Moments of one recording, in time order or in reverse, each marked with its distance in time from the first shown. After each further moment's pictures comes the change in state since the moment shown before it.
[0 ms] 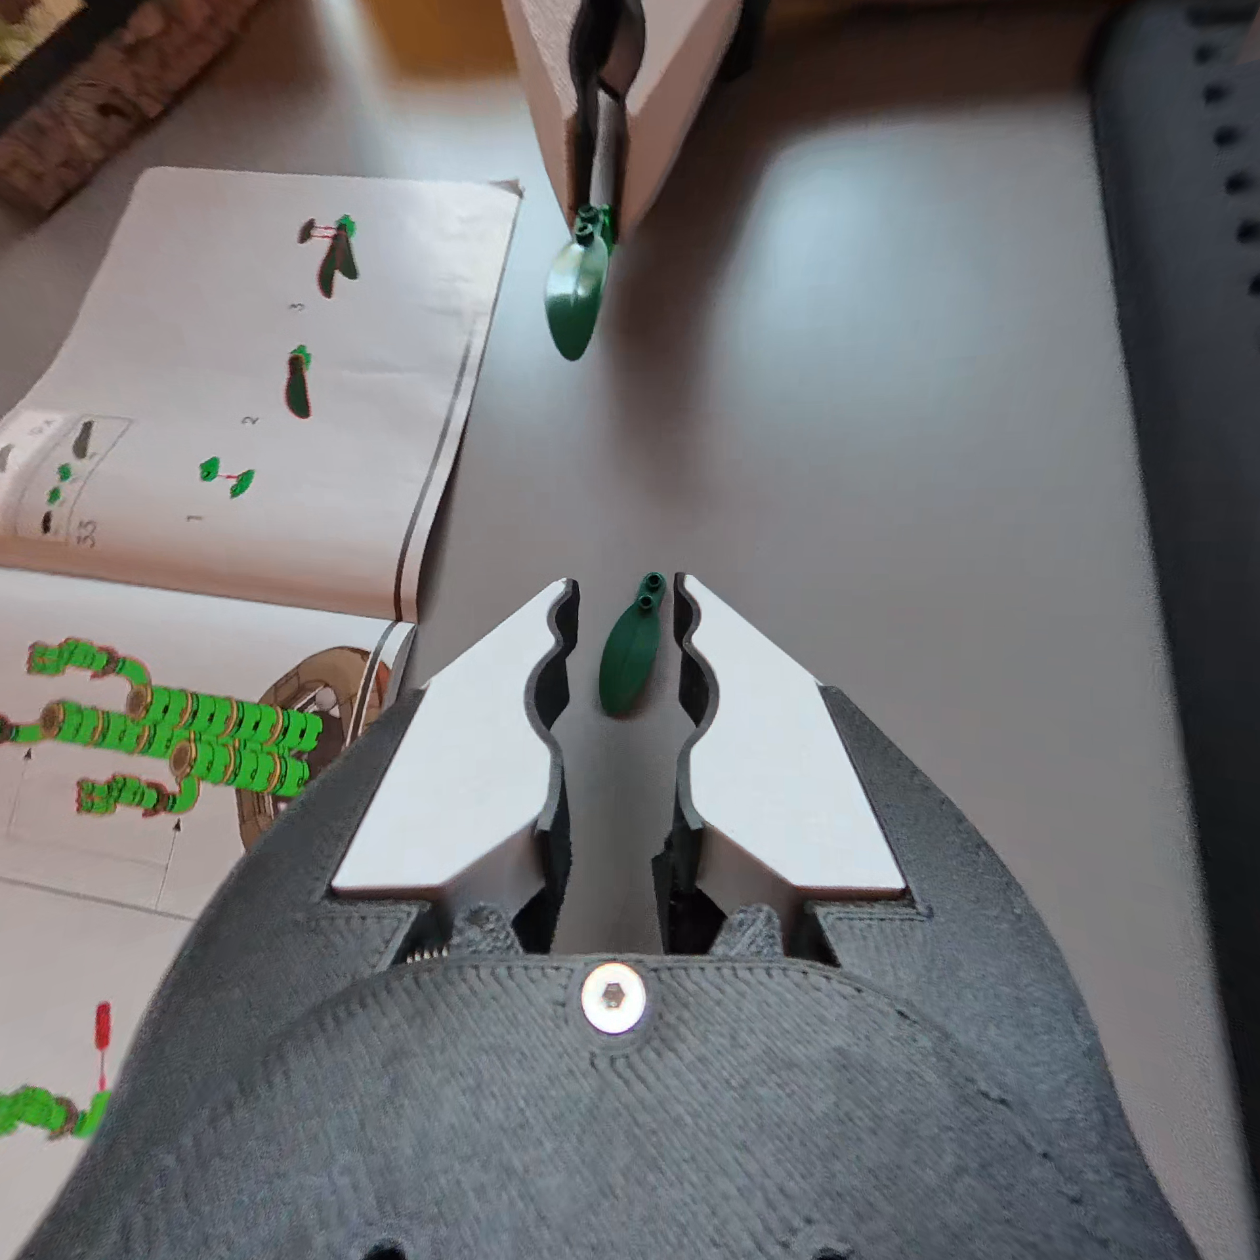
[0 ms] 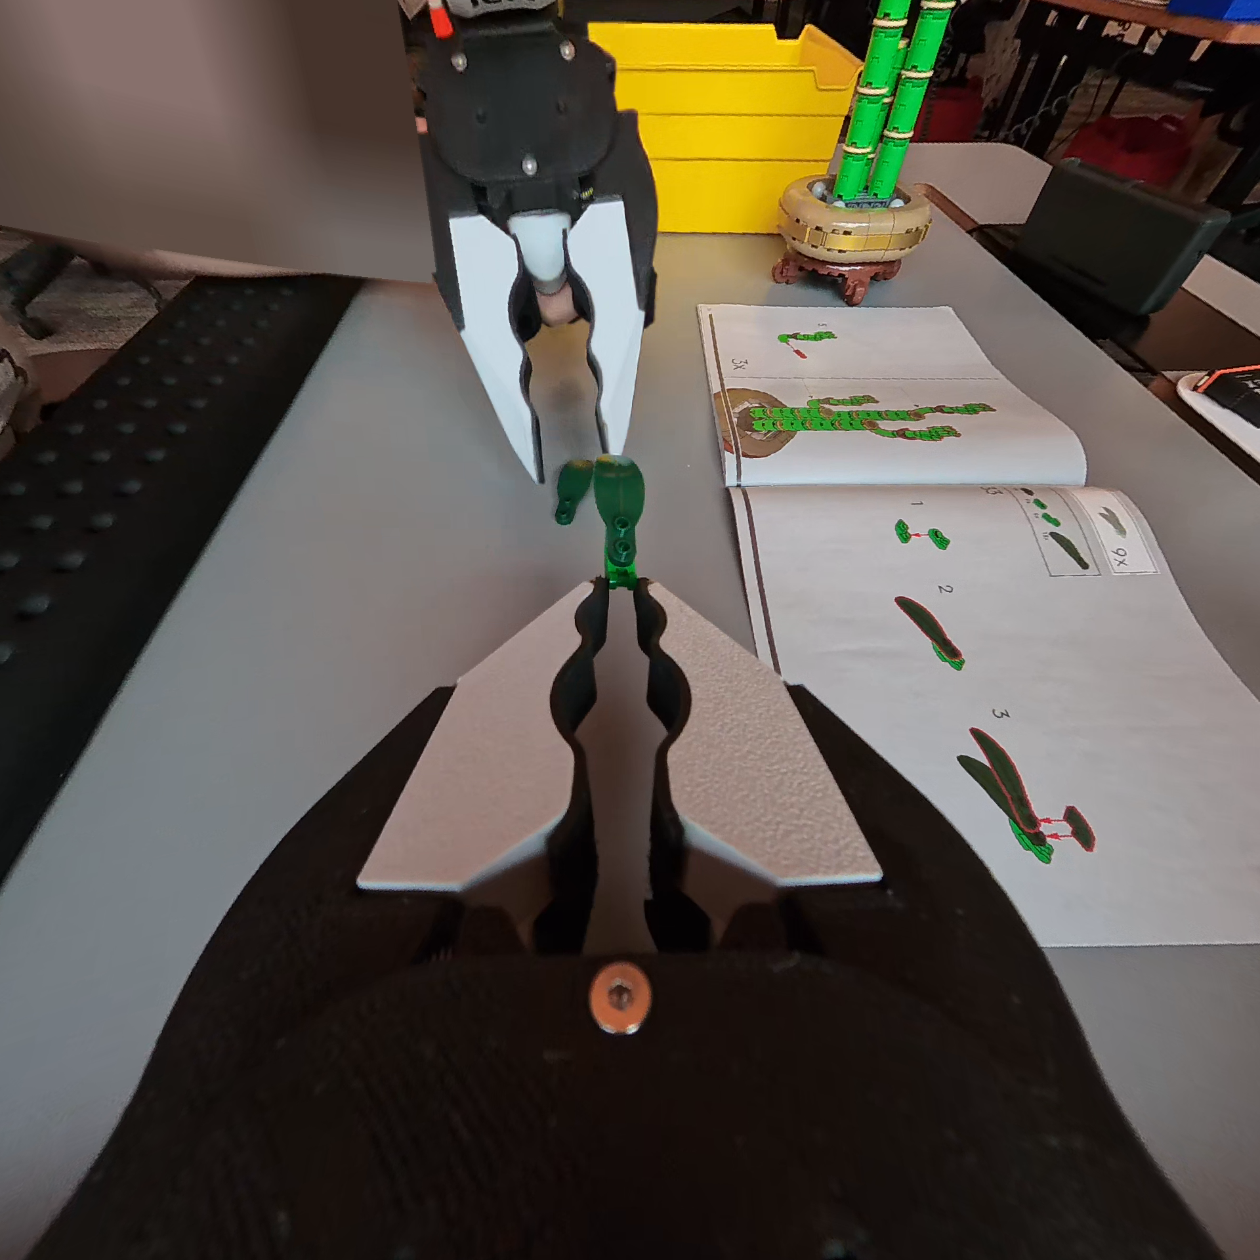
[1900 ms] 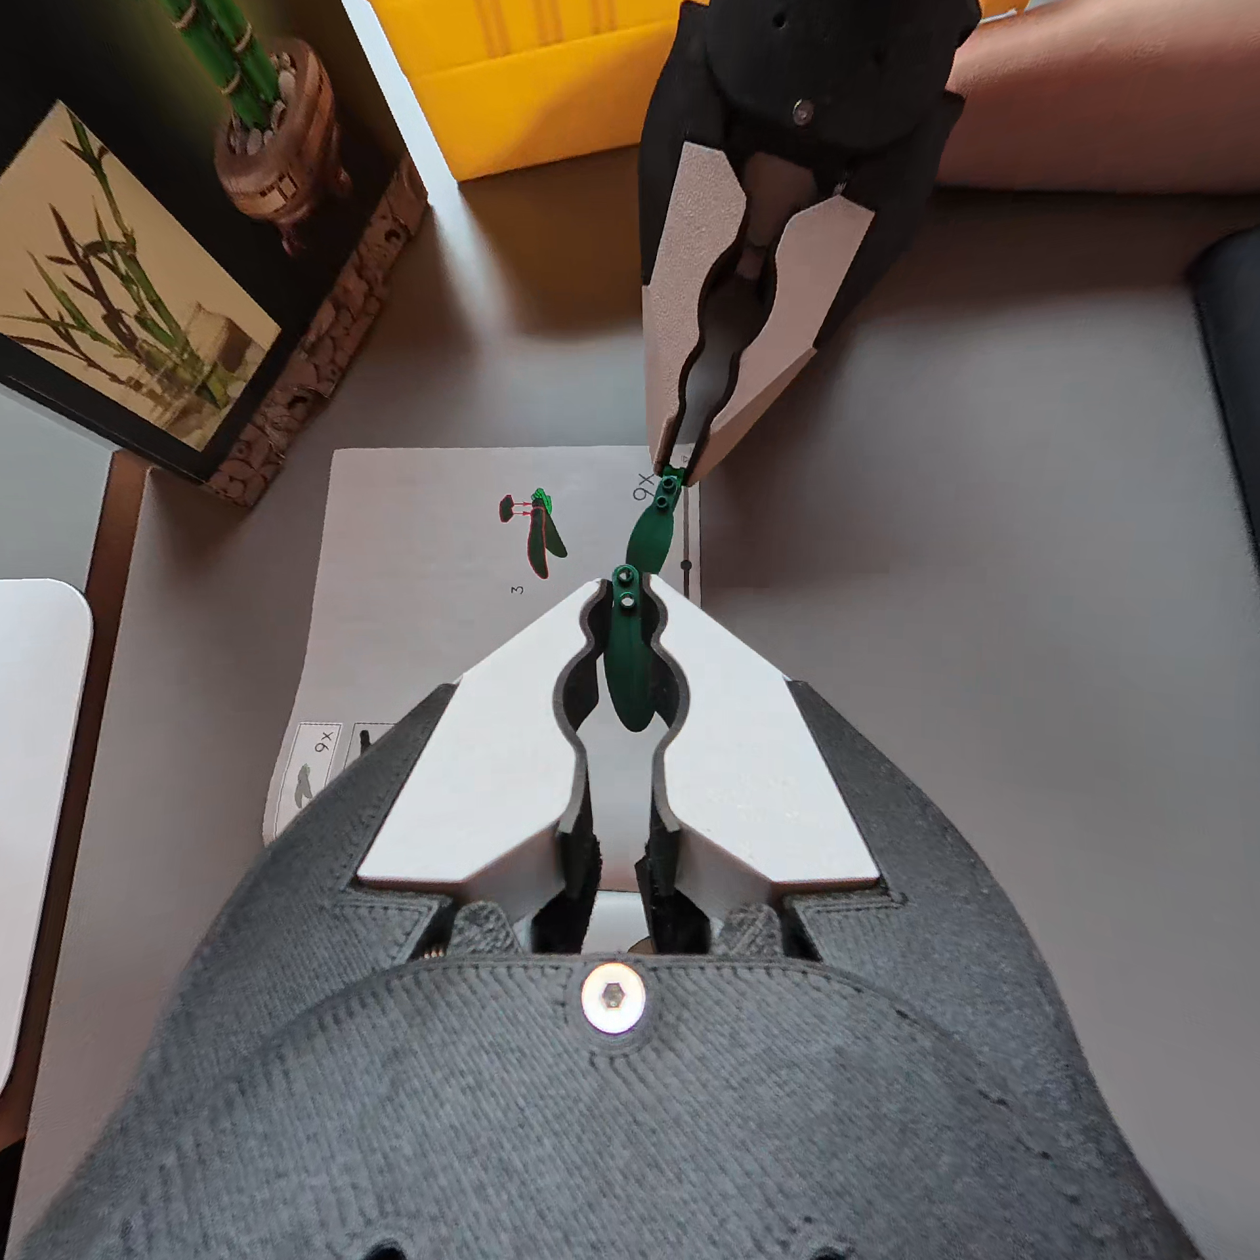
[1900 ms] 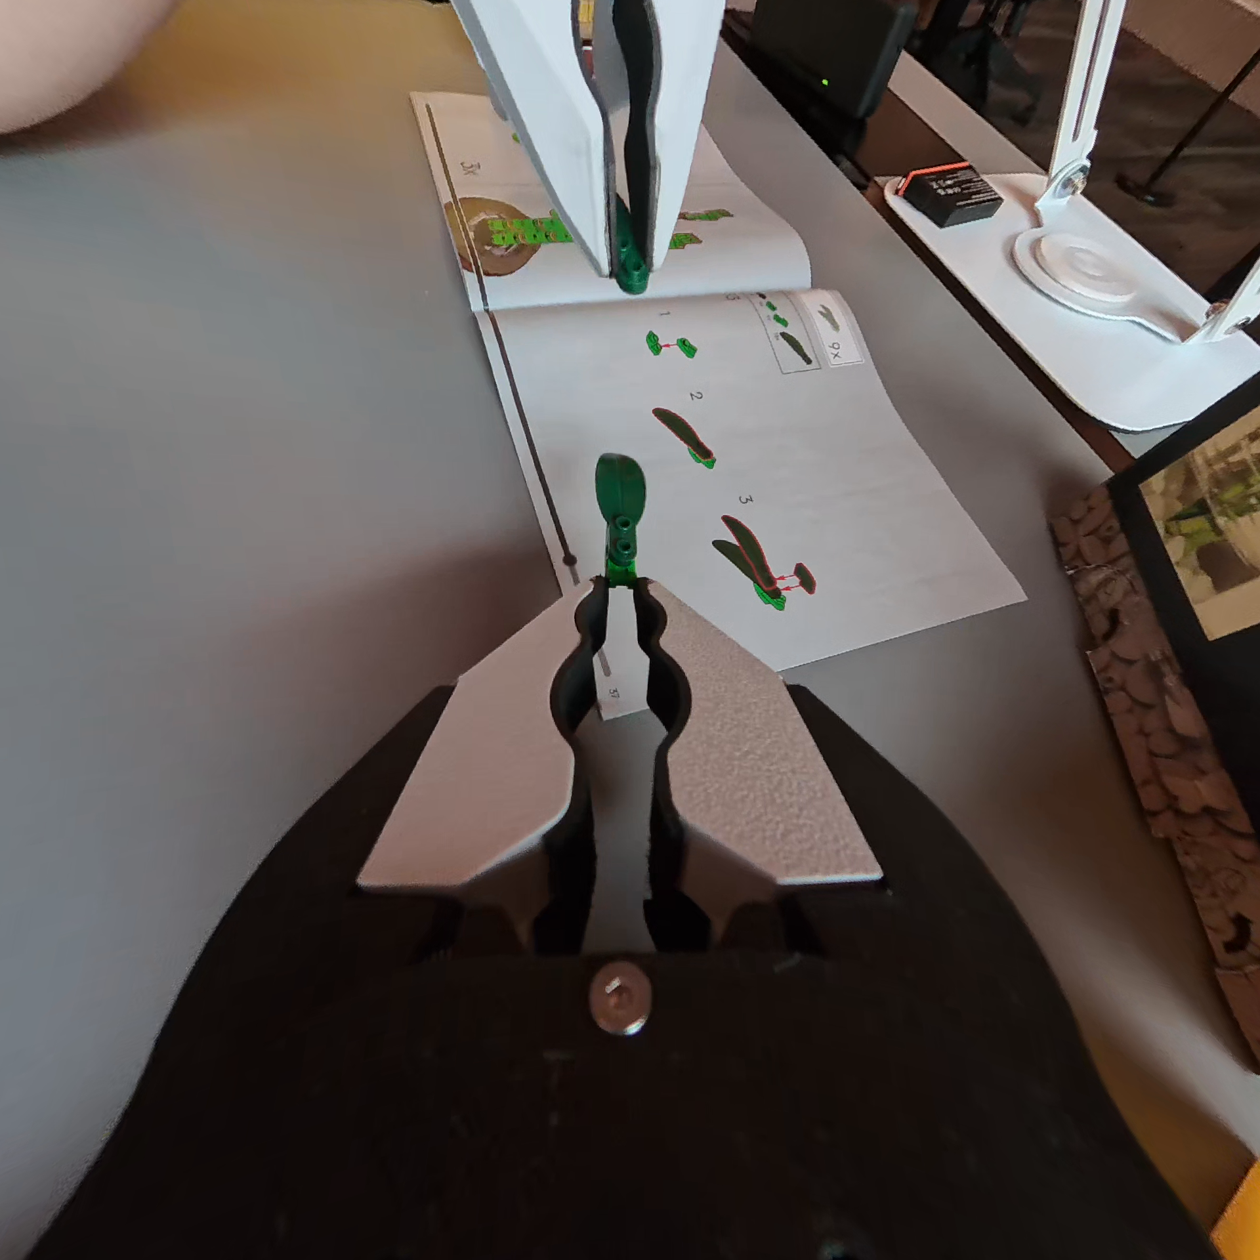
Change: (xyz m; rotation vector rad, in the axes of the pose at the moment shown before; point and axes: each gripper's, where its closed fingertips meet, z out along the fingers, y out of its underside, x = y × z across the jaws) left arm -0.088 -0.106 0.039 -0.043 0.081 0.072; right arm 0.066 0.043 -0.044 -0.200 0.338 0.009
